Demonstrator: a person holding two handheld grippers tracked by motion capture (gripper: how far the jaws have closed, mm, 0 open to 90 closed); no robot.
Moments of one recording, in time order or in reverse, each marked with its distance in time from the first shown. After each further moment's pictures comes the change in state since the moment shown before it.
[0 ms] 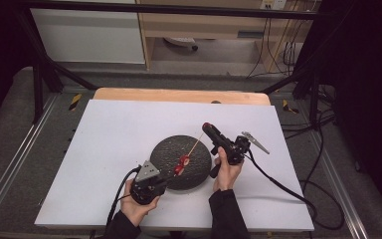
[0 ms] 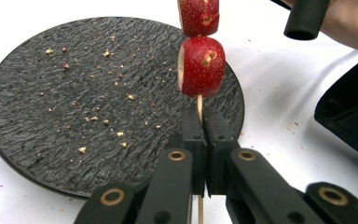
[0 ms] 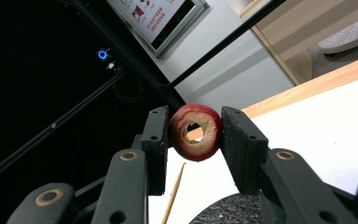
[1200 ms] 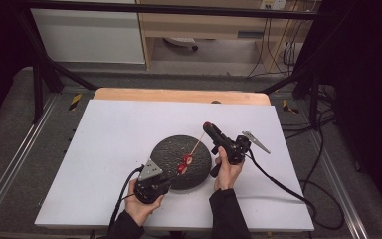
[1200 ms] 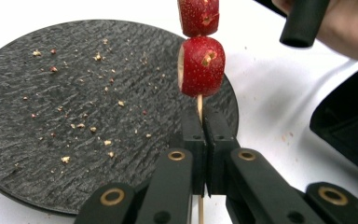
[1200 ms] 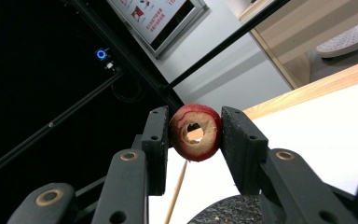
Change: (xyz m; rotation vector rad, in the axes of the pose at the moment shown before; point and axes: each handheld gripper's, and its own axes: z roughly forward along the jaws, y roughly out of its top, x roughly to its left) left arm -0.003 0.002 0.007 -0.033 -0.021 -0.045; right arm 0.000 0.002 0.000 -0.006 -0.005 -0.017
